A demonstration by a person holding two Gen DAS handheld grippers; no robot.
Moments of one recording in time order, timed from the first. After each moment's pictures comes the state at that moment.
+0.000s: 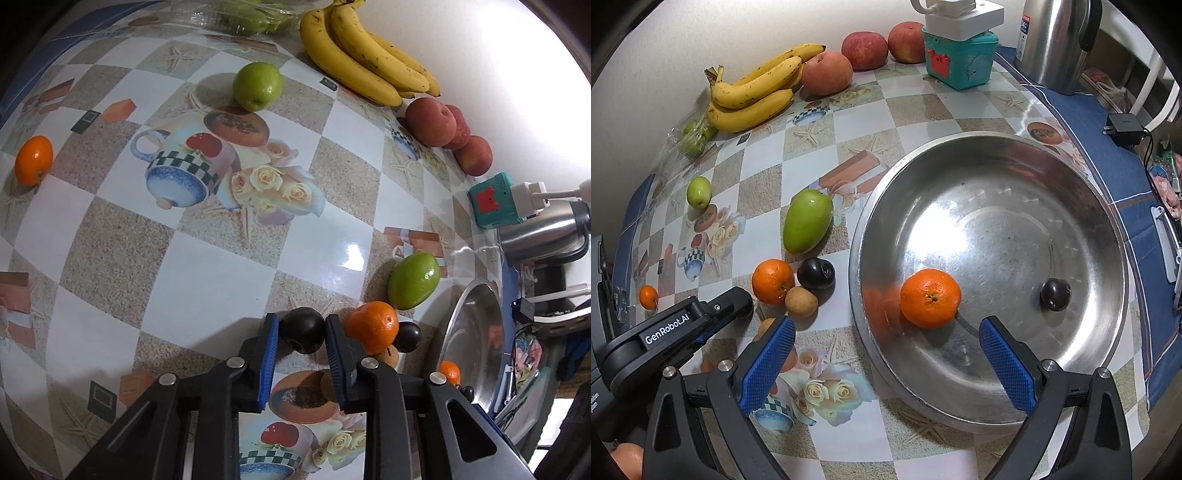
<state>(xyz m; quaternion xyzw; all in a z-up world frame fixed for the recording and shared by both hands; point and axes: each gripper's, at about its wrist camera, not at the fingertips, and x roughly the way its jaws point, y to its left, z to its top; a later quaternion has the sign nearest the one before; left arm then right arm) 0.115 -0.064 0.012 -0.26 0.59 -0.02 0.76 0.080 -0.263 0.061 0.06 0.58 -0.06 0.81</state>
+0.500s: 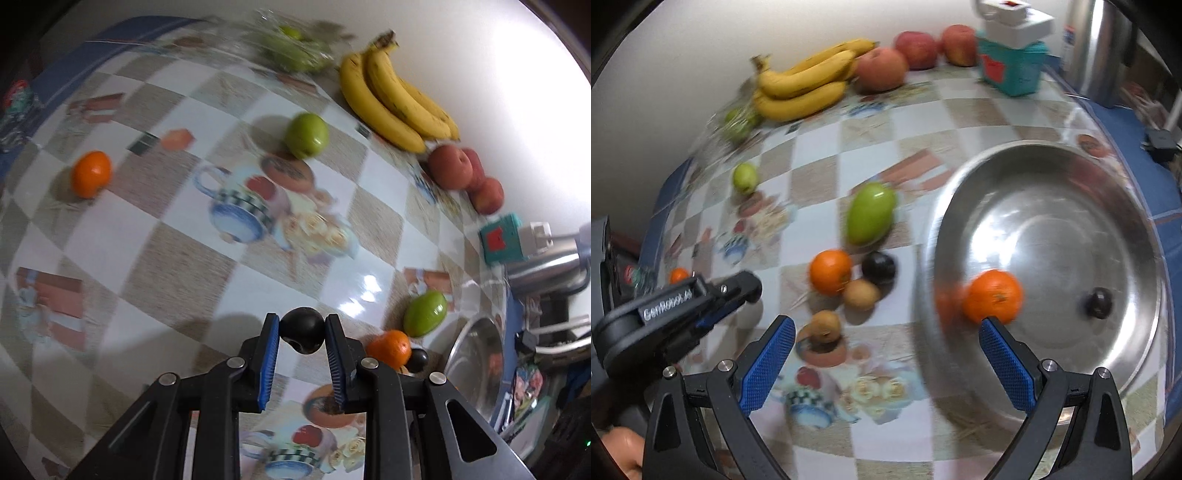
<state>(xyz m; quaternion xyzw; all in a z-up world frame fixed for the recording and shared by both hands) 0.105 -0.026 0.035 -0.27 0.56 0.05 0.78 0.080 -0.231 0.060 0.07 0.58 0.03 0.81</state>
